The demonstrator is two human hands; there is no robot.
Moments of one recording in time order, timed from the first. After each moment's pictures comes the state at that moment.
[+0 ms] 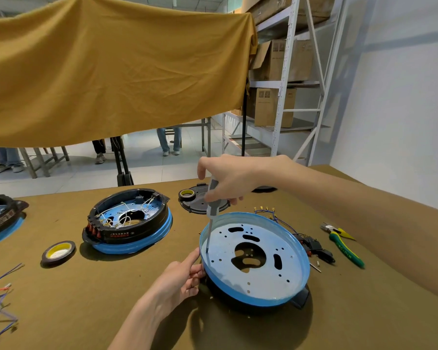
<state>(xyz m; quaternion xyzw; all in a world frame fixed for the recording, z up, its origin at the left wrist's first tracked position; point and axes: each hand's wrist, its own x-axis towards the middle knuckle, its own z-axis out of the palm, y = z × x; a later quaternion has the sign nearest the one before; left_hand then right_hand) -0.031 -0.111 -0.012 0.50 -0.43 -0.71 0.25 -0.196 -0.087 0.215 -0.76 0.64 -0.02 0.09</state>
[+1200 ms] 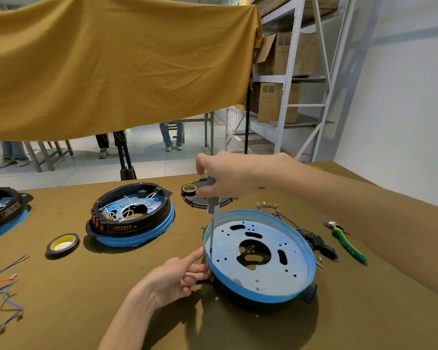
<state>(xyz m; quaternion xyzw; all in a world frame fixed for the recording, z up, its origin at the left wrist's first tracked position) -0.013 -0.113 0.002 0.49 -0.46 -0.73 0.12 -0.184 -0.081 0.214 -0.78 0.62 0.01 0.04</state>
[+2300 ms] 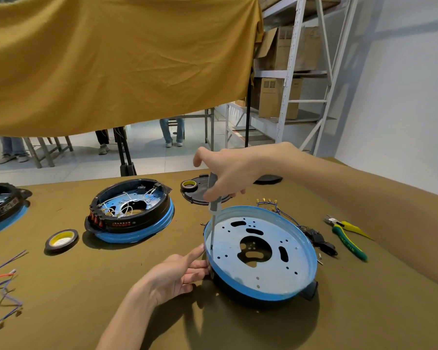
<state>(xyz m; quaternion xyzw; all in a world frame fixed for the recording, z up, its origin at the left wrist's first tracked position) -0.019 -0.115 -0.005 0.50 -0.48 -0.71 0.13 -0.191 -0.087 0.216 -0.77 0.63 0.01 0.12</state>
